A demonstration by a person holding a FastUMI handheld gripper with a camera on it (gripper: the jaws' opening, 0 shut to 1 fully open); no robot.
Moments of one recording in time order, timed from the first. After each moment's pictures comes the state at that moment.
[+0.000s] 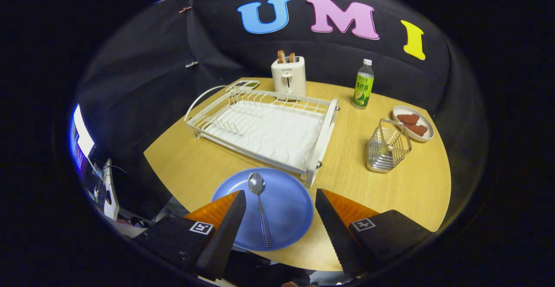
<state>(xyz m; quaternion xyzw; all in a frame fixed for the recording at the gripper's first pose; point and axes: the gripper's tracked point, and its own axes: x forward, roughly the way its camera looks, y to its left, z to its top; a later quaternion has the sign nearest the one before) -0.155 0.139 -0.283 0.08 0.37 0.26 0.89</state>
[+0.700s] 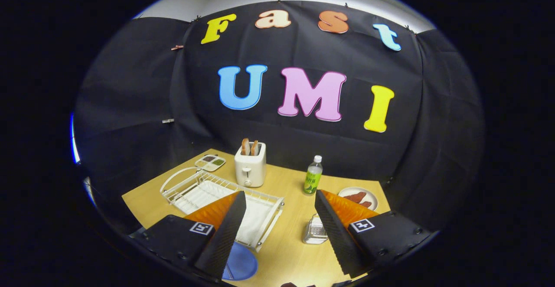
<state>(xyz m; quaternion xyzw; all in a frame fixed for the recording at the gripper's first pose) -0.043 0.030 -0.111 0.06 0.16 0.15 0.97</state>
